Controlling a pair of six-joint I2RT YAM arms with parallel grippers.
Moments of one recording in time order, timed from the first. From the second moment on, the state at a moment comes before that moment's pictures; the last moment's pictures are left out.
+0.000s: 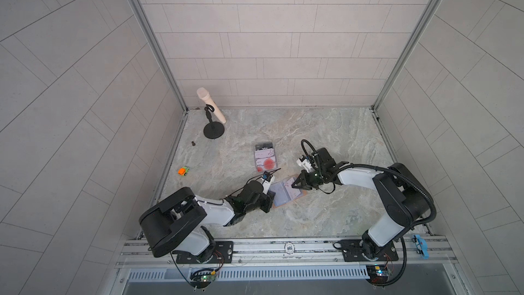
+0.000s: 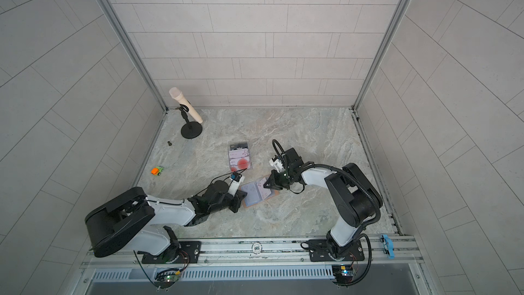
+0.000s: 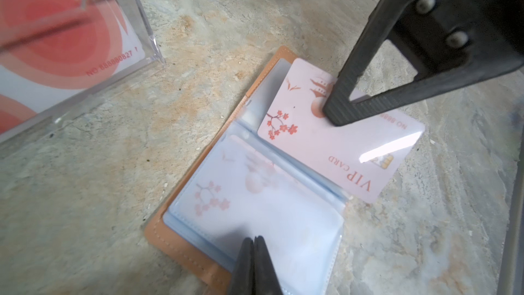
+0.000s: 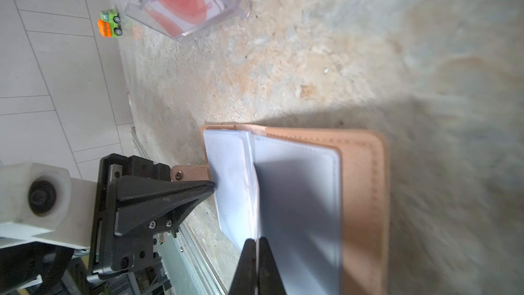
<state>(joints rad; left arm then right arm) -0.85 1.44 0.28 0.50 0.05 -0.32 0.45 1.63 0.75 -0.17 -0.72 0.58</state>
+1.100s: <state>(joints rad) -0.71 1.22 0.39 0.65 0.53 -0.62 0.41 1.16 0.66 0.12 -0.69 0.65</state>
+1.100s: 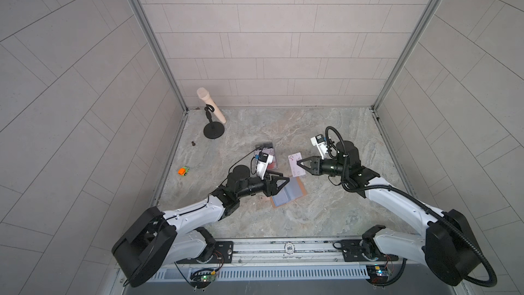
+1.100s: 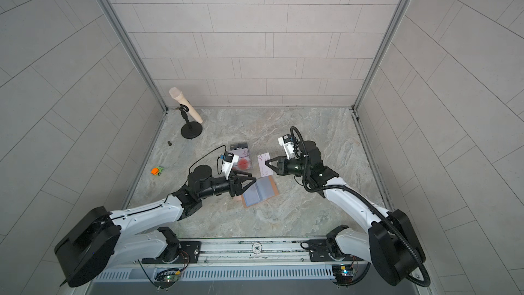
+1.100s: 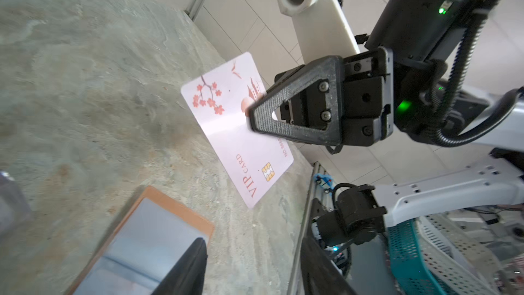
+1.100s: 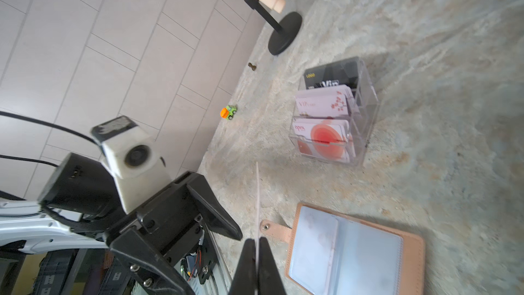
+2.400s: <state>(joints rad) -0.67 1.35 0.44 1.00 0.60 -0.95 0.47 1.12 0.59 0.38 -0.71 0.80</state>
